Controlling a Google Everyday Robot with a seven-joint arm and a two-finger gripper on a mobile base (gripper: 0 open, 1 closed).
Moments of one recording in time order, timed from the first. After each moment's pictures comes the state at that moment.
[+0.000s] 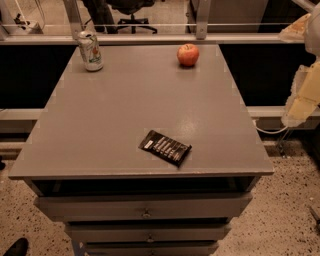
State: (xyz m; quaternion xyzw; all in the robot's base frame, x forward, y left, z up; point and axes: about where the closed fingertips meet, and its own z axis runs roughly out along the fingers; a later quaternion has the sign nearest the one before) arm 0.464 -0.234 1.009 -0.61 0.77 -0.04 0.21
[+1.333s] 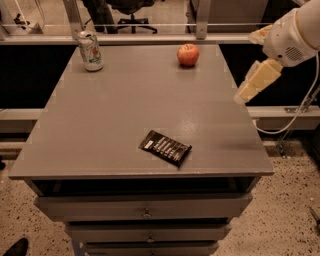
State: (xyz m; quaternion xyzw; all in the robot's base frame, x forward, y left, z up) arm 0.584 -0.215 0.960 -0.56 0.75 0.03 0.34
